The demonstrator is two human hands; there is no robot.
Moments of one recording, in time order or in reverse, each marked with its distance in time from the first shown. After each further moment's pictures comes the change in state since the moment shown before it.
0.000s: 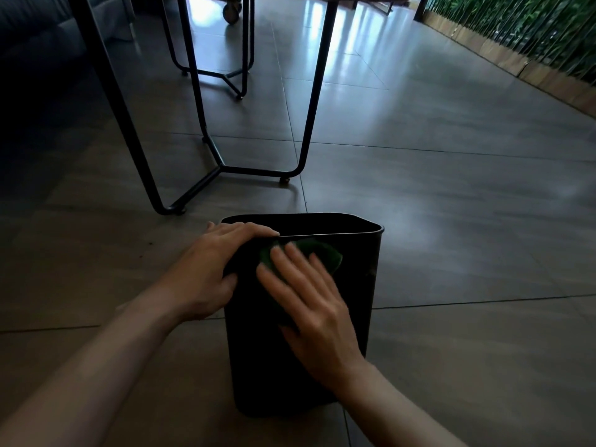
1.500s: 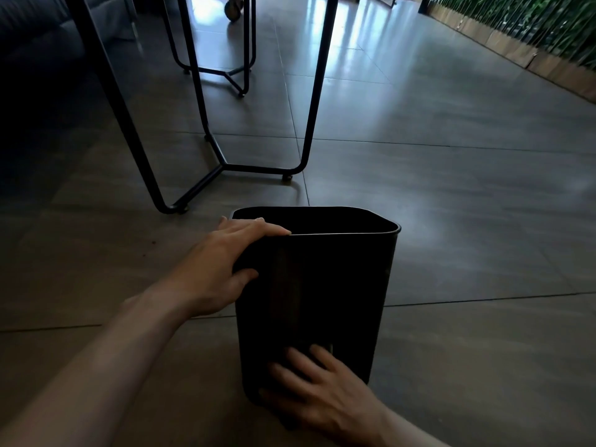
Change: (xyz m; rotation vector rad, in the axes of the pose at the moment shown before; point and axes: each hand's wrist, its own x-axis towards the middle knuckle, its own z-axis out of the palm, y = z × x) left_hand 0.009 -0.004 0.007 0.031 -0.044 0.002; right_hand -0.090 0.010 0.010 -0.387 -0.439 -0.525
